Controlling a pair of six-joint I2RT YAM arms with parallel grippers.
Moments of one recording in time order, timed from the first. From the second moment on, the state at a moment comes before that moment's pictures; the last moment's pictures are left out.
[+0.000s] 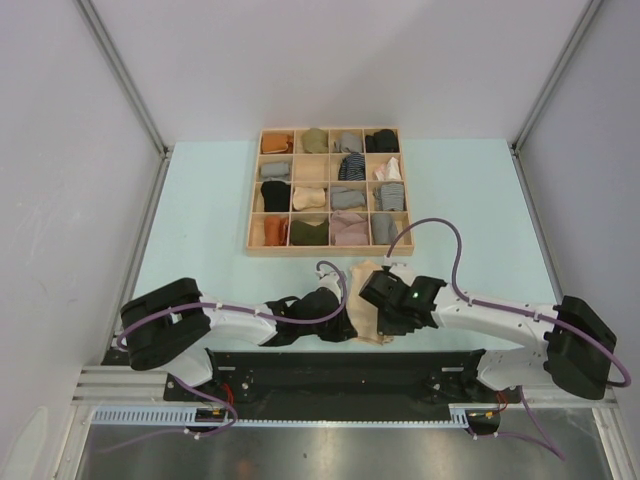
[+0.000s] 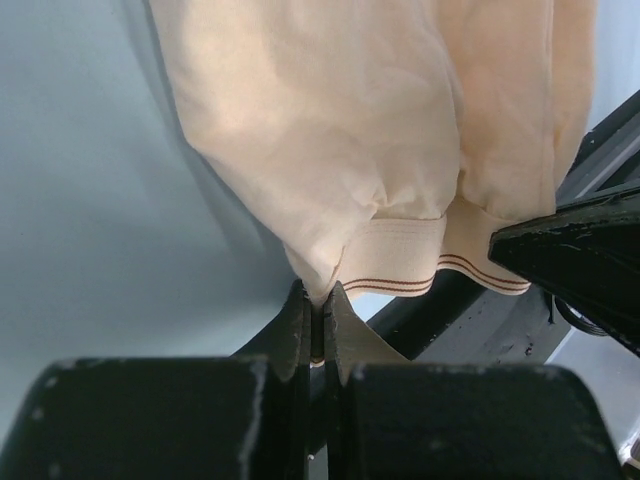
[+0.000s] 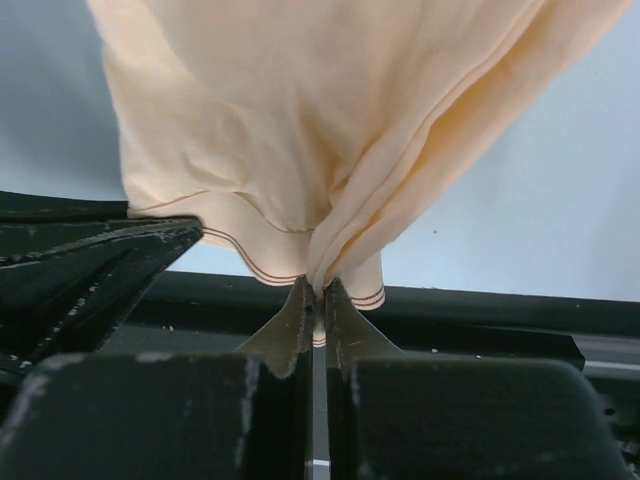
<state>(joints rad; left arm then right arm) -1.14 1.54 0.54 0.27 -0.02 -0.96 1.05 1.27 0.78 -0.79 0.22 1.04</state>
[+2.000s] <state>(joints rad) -1.14 1.50 0.49 0.30 -0.06 -0.99 1.08 1.40 0.88 -0.59 0.16 0.91</state>
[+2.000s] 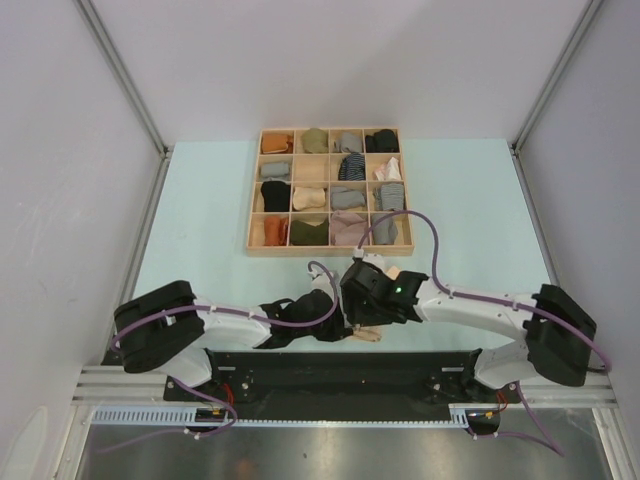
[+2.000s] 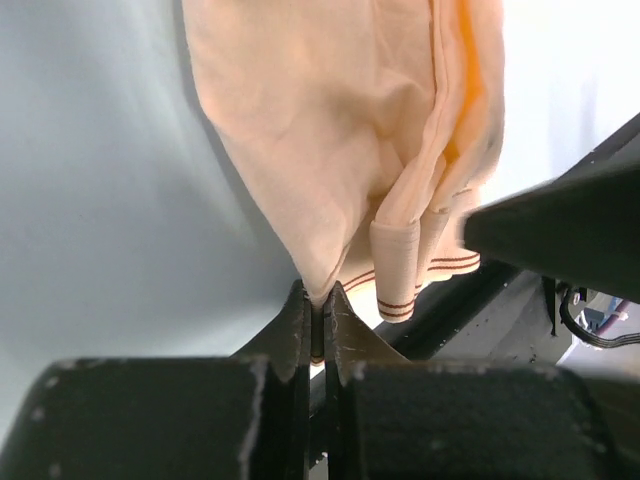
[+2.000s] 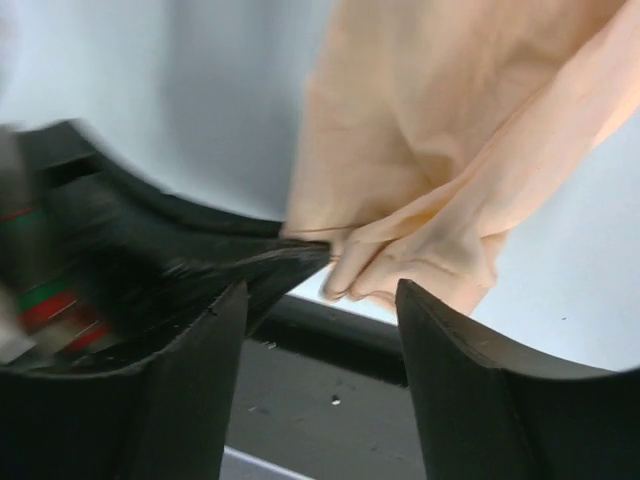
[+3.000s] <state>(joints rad) -1.14 1.50 0.49 0.30 -0.06 -0.98 0.88 1.21 0.62 -0.56 0.14 0.96</state>
